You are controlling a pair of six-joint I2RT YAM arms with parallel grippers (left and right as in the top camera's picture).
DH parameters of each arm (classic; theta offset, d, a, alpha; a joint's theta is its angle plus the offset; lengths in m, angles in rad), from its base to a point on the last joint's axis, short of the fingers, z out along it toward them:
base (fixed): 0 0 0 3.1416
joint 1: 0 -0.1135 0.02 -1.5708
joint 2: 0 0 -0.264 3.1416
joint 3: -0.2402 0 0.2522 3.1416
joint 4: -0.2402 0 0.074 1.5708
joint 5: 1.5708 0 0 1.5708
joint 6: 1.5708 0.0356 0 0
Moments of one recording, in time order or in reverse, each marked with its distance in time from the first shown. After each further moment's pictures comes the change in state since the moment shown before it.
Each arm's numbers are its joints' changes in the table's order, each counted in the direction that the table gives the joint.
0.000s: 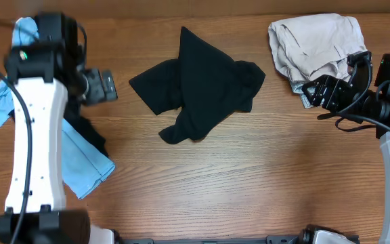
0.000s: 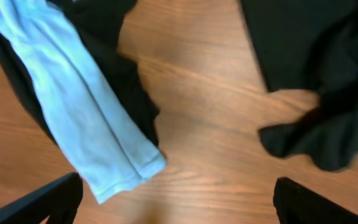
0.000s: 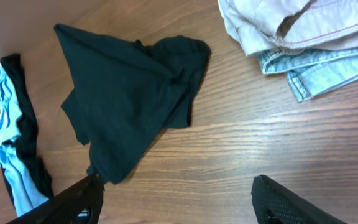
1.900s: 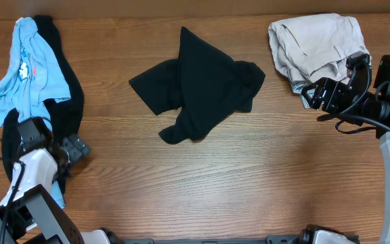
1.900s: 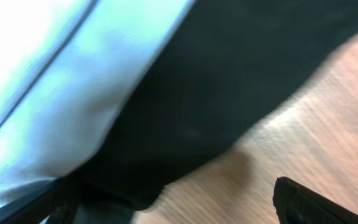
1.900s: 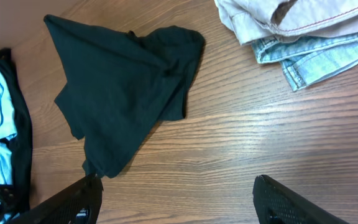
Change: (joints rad) left arm -0.459 0.076 0.922 0.903 0.034 0.000; right arm 0.000 0.000 0.000 -0.033 0.016 -0.007
